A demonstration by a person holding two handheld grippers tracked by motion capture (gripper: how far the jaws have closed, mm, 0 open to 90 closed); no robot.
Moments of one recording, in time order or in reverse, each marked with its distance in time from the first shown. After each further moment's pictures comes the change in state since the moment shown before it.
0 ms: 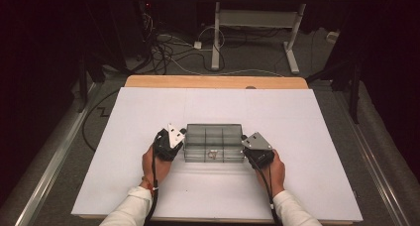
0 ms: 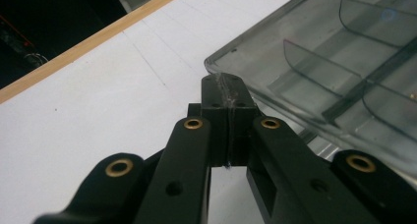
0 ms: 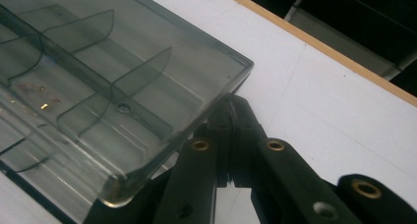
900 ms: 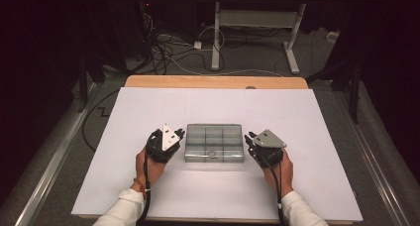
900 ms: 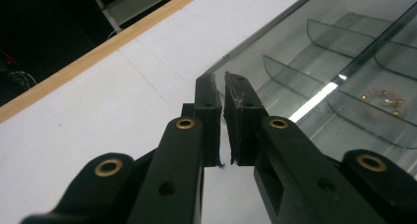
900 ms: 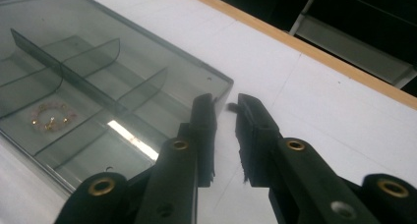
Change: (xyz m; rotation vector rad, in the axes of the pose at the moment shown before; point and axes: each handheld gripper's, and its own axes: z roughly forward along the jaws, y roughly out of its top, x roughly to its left) left arm 0.008 0.004 -0.026 -0.059 -0.072 0.004; right arm -0.021 0.005 -0.021 -0.055 0.059 0.064
